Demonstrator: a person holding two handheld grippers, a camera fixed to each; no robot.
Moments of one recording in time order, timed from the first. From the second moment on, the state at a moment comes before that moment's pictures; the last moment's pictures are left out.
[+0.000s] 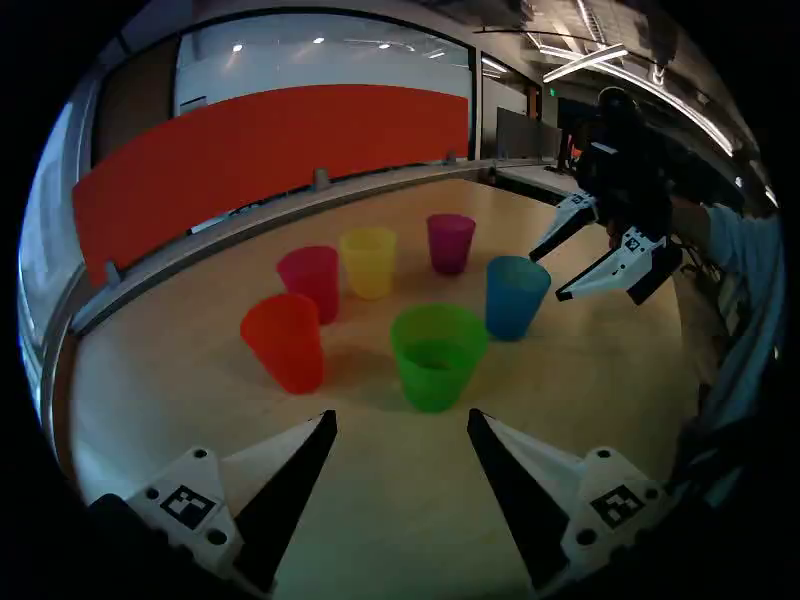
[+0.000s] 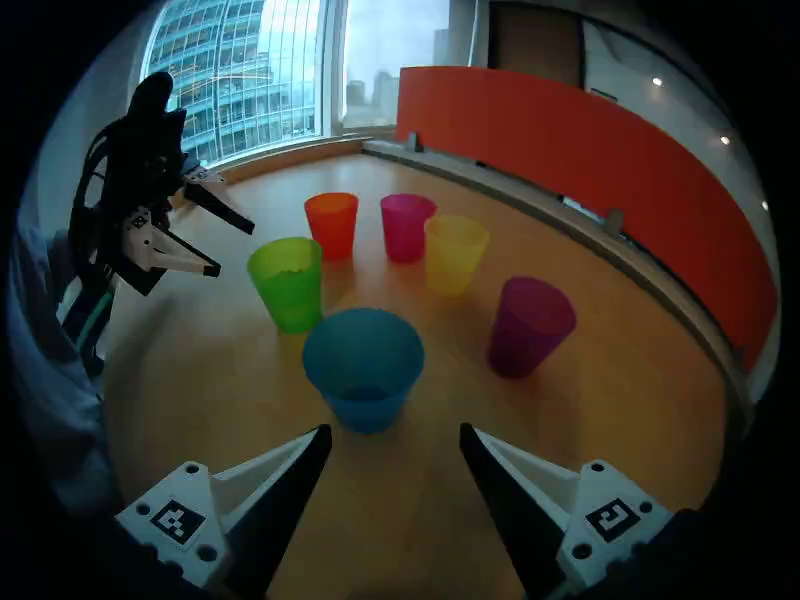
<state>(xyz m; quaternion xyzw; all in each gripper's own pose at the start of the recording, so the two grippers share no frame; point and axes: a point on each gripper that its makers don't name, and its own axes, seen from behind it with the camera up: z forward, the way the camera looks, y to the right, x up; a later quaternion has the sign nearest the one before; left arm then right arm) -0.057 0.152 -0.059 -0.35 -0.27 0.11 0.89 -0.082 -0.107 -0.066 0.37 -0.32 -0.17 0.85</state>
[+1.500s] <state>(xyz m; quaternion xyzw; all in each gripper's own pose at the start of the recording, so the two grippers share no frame) 0.060 0.052 -0.039 -0.08 -0.03 -0.01 1.00 0.040 -0.024 -0.021 0.09 -0.08 -0.04 0.99</state>
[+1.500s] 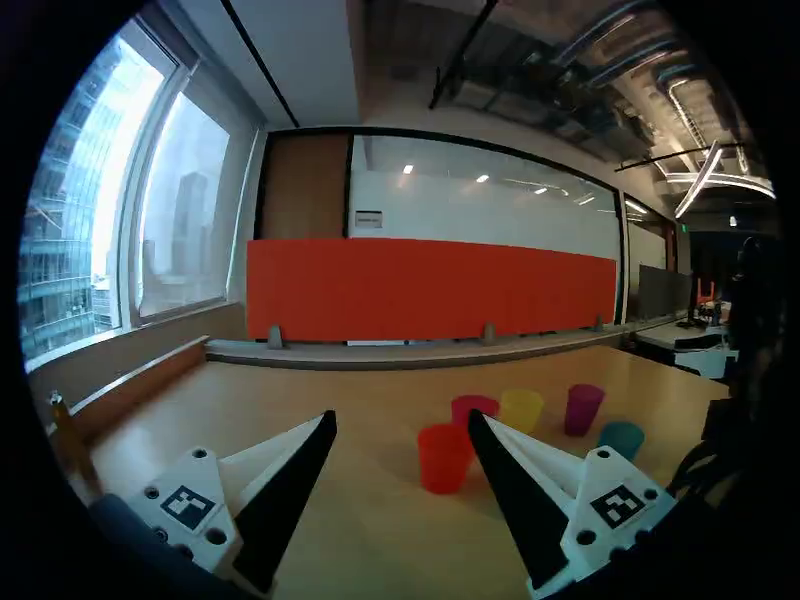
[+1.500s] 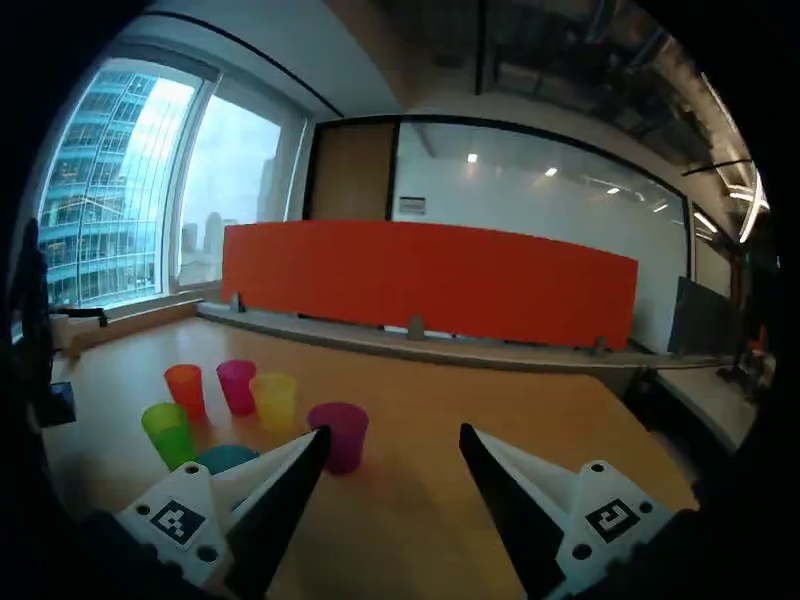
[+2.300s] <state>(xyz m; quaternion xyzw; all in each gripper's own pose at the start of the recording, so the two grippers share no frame) 0.083 0.047 -0.026 -0.05 0.00 -0.02 1.00 0.071 -0.001 -0.036 -0.02 0.01 0.02 1.00</state>
